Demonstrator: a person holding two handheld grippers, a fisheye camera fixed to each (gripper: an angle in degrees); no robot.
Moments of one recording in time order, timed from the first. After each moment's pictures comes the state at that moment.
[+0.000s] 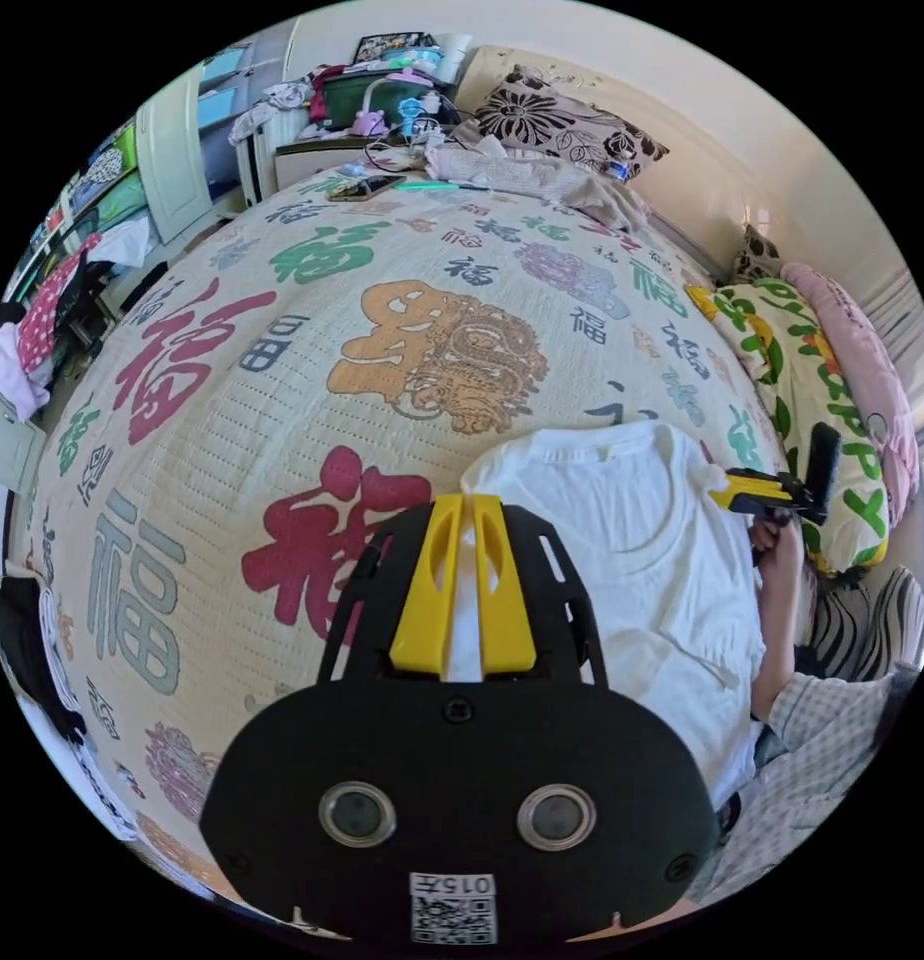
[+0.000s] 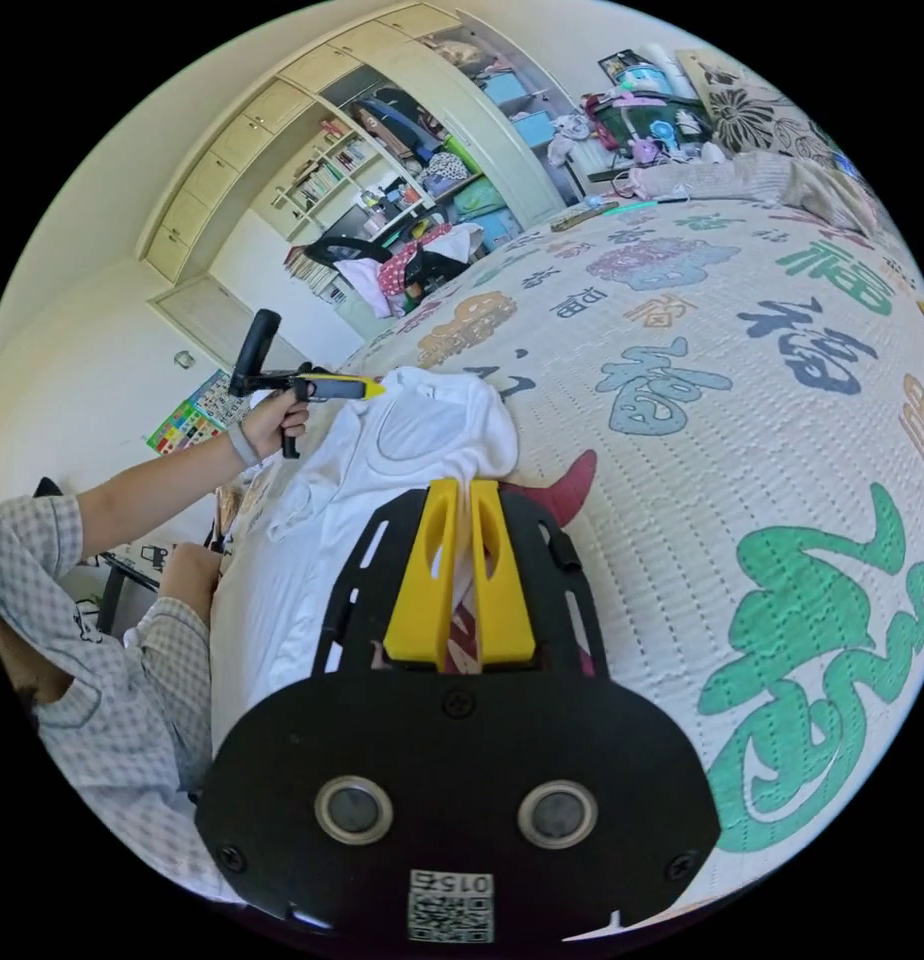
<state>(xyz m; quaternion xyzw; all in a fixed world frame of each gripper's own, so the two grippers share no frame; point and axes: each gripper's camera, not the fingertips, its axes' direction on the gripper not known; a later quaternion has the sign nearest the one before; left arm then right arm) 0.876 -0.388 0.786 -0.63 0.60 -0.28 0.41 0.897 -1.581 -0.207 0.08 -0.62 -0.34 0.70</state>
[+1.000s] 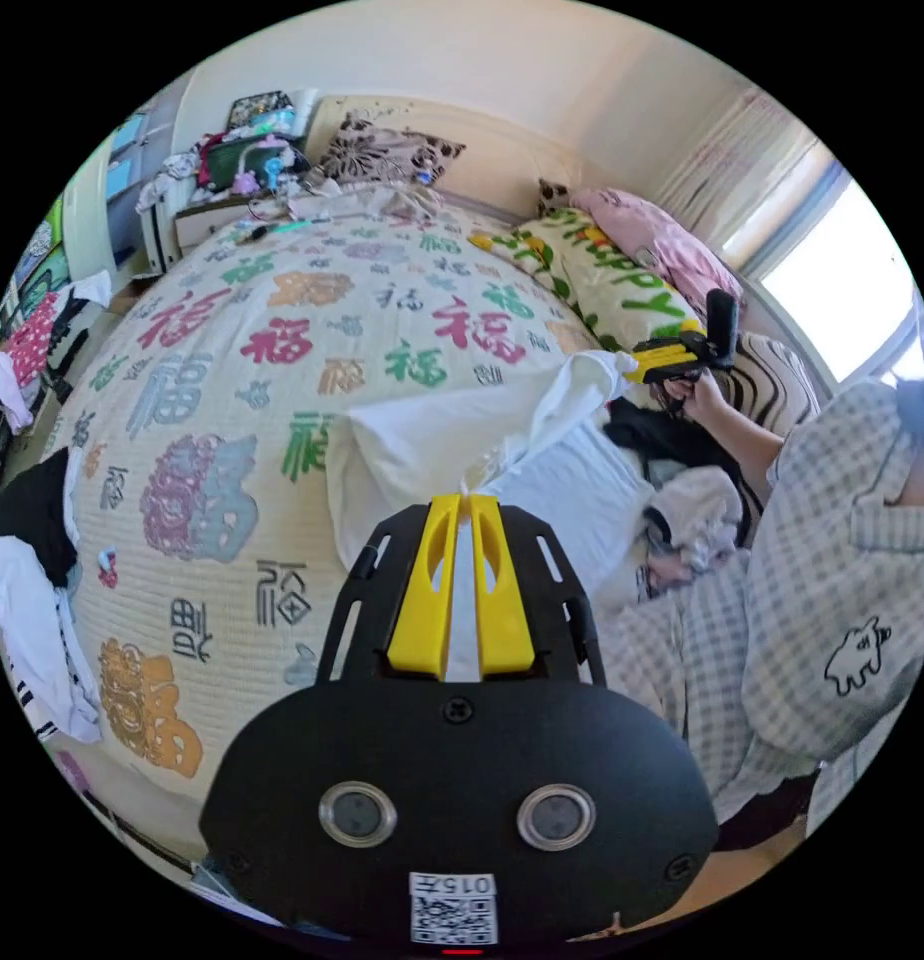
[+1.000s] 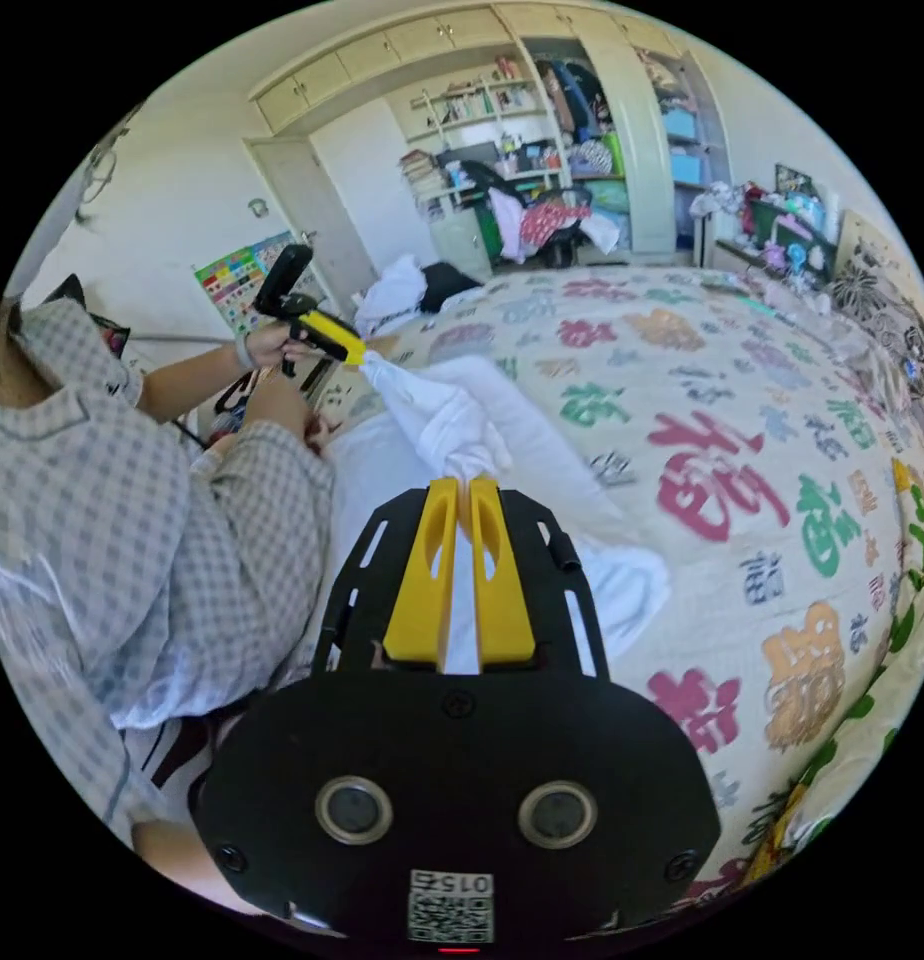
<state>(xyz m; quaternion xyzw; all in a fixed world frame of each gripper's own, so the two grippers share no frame) 0.451 -0.455 0.612 -0.49 0.74 -0.28 0.37 0.931 -1.275 -0.338 0.16 -0.52 -0.49 0.68</state>
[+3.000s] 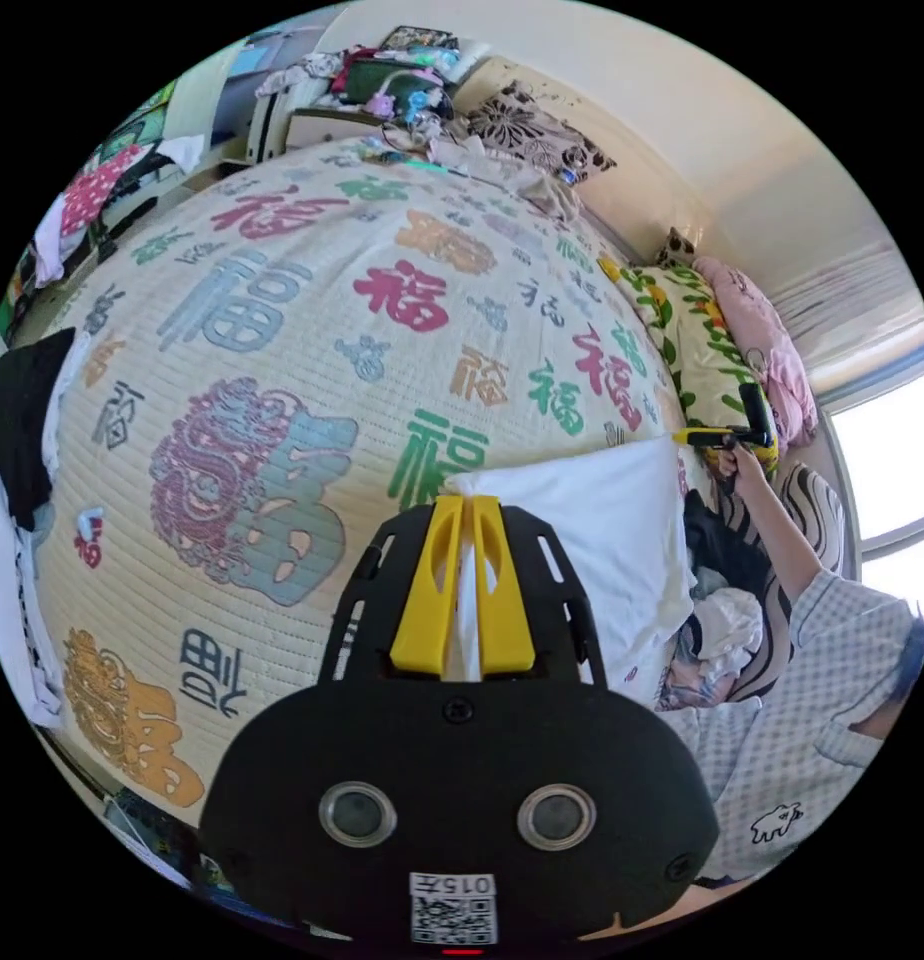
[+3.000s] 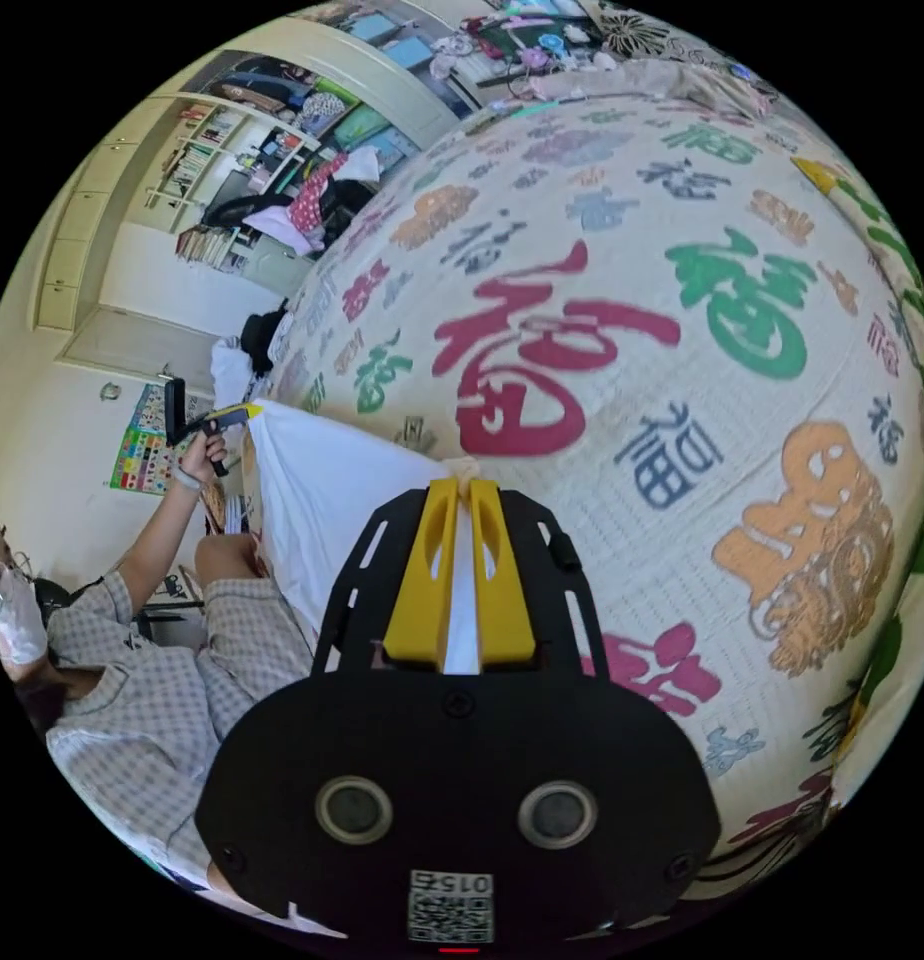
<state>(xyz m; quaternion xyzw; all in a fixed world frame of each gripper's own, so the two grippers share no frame) 0.401 -0.274 0.675 -0.61 0.64 -0.35 0.31 0.733 -1.432 -0.211 -0.10 -0.52 -0.30 0.80</state>
